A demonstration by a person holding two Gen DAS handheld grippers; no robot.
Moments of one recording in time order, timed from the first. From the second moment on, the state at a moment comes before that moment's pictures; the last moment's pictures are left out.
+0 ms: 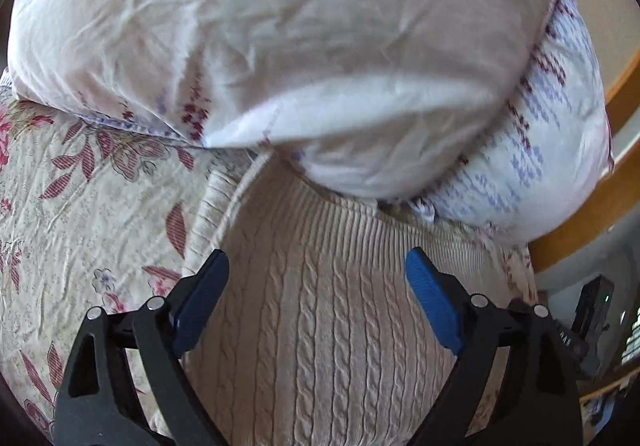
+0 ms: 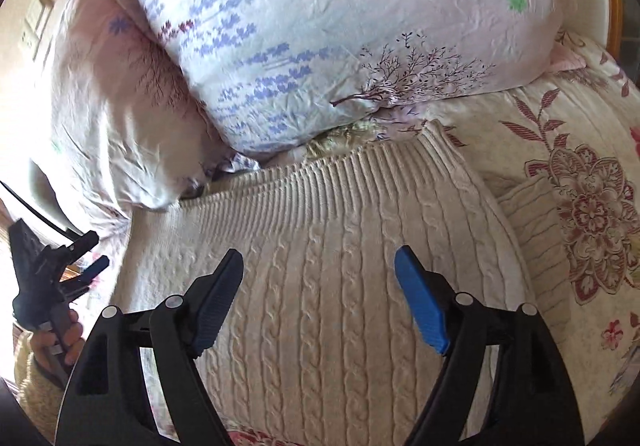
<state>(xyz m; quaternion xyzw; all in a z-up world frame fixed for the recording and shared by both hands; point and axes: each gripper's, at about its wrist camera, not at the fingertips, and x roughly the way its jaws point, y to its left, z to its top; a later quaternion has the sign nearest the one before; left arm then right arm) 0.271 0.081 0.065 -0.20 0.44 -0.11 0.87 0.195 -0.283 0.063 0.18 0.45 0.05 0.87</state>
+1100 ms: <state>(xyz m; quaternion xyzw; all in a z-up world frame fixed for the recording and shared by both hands) 0.225 0.058 0.034 -0.07 0.47 -0.02 0.88 0.181 -0.237 0.032 0.01 0.50 -0.07 0.86</state>
